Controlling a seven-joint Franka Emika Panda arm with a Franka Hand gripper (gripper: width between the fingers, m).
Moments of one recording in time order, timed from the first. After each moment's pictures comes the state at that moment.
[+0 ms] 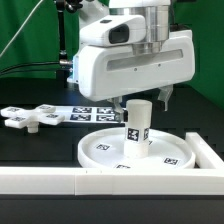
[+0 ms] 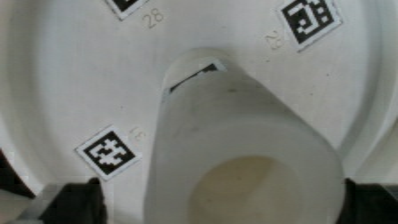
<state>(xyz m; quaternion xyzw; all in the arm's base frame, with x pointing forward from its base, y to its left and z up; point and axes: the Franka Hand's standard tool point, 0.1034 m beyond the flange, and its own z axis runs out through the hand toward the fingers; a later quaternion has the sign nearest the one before) 0.572 0.045 0.076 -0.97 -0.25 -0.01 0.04</state>
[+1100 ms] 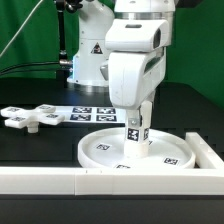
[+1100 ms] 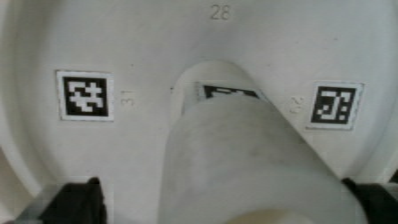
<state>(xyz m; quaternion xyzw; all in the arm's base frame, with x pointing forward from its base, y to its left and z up) 0.567 0.041 0.070 -0.82 -0.57 0.00 0.02</state>
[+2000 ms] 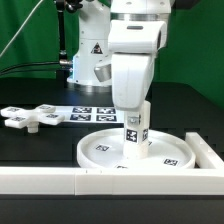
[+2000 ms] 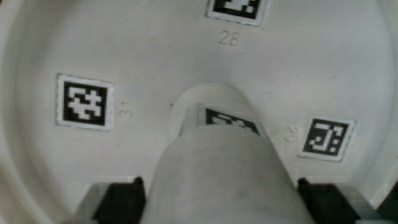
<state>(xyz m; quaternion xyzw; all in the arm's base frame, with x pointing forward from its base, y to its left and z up) 0.565 0.034 0.069 -0.83 -0.56 0.01 0.03</state>
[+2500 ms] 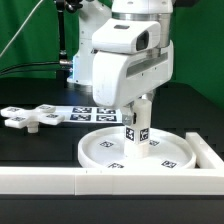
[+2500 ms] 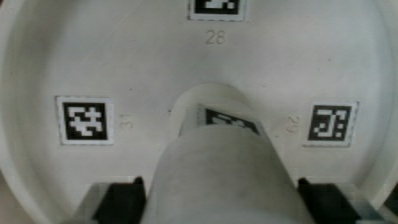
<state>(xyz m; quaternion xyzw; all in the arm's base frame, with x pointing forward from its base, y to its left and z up) 0.567 0.036 0.070 -0.92 -0.40 0.02 0.03</state>
